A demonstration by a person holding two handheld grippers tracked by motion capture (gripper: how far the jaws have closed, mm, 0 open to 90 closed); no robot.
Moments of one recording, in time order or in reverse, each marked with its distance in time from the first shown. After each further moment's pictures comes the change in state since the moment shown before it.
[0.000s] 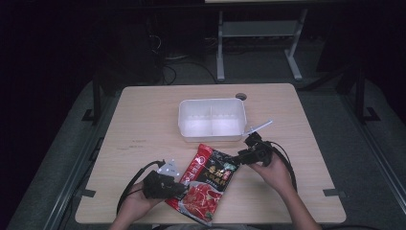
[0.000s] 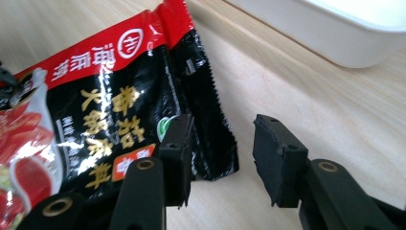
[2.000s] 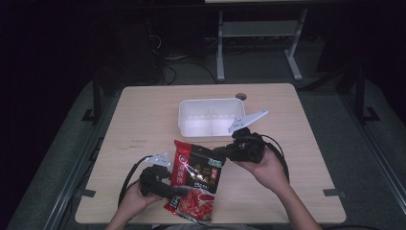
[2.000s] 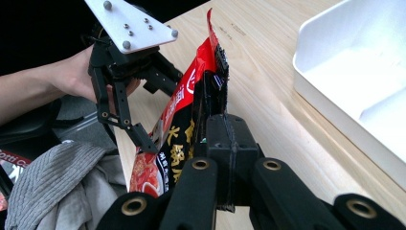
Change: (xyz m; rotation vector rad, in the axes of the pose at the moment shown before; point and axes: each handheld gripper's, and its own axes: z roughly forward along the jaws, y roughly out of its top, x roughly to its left) left arm 0.023 -0.008 -0.004 -0.174 -0.200 -0.157; right arm 0.088 0.043 -0.065 -0.186 0.199 -0.250
